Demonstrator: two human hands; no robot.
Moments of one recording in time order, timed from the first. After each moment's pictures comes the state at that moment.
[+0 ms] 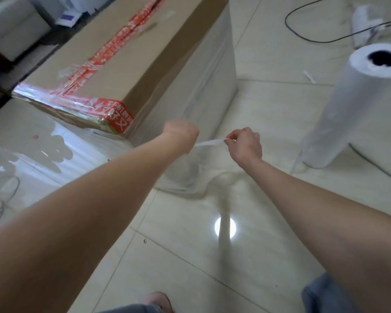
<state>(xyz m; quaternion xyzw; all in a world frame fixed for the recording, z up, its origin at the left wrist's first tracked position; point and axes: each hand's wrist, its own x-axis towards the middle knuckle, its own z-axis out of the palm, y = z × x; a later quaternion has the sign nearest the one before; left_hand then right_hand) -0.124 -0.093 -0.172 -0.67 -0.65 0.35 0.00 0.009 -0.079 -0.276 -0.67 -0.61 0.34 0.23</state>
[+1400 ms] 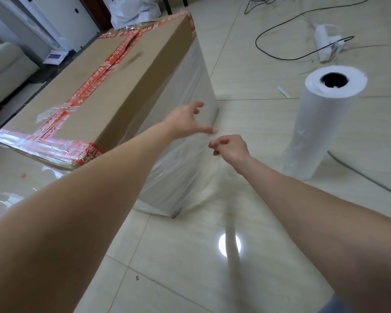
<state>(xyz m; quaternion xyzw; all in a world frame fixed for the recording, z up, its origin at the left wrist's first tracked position) -0.090 -0.010 -0.151 -0.72 -0.67 0.00 -0.18 0.039 -0.039 -0.262 -0.59 -0.49 0.54 0.35</state>
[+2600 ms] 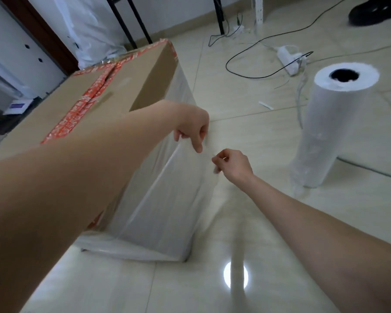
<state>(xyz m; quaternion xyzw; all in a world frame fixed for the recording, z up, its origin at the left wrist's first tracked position) -0.083 0.060 -0.123 -0.82 -0.46 0.33 -0.07 0.003 -0.015 -0.288 -0.66 -0.51 0.42 0.37</state>
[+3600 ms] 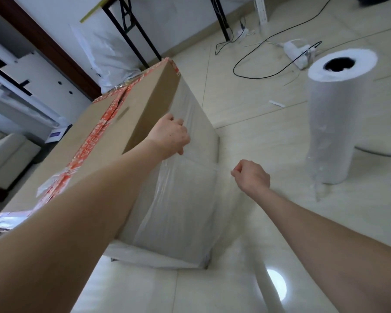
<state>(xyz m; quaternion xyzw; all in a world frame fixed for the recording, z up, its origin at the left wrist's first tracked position) -0.130 0.048 -0.135 -0.78 -0.29 0.38 0.40 0.007 -0.021 -0.309 -0.75 -0.48 0.36 0.27</state>
